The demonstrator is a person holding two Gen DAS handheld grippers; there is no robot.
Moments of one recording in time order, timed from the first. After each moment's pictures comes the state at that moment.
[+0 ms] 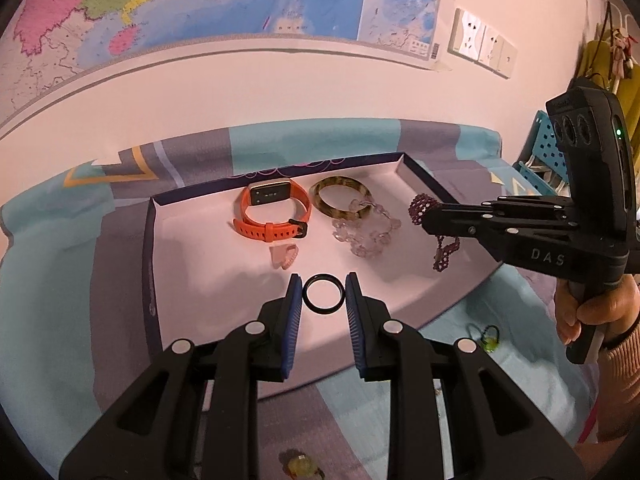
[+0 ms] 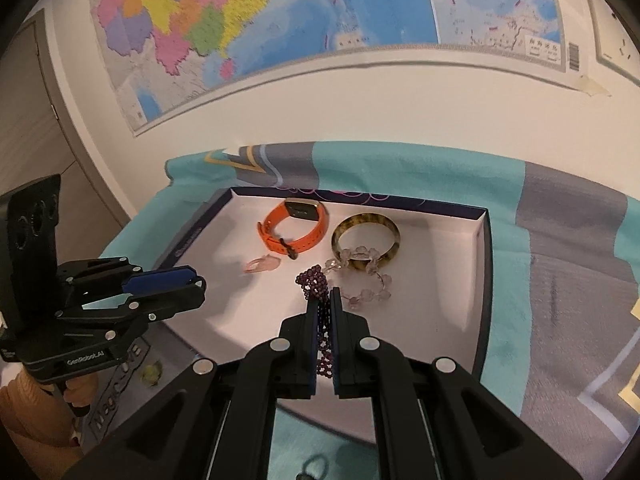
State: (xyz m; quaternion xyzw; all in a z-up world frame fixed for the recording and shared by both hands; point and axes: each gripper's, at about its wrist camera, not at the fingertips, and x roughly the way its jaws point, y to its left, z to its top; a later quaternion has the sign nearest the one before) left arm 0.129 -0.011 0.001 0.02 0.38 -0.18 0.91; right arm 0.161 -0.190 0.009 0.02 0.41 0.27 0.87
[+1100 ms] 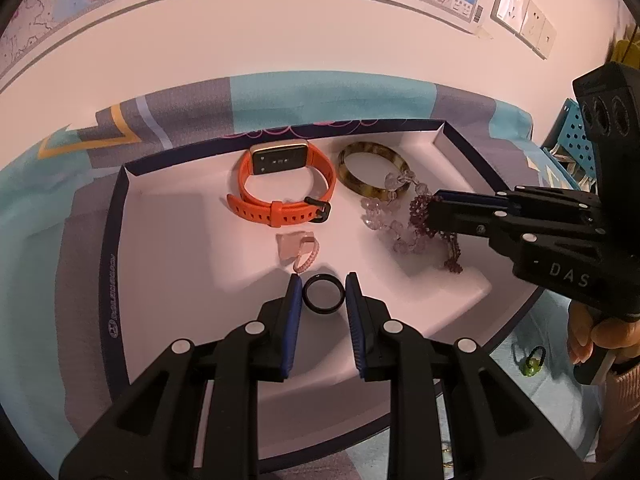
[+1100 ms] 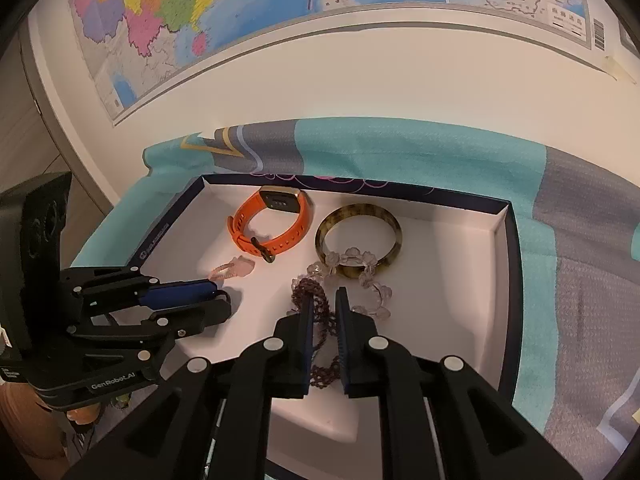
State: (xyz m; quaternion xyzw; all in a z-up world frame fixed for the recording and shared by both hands) left arm 0.176 -0.019 -0.037 0.01 0.44 -0.15 0.89; right arm 0.191 -0.175 -0.016 0.01 0.43 0.25 0.86
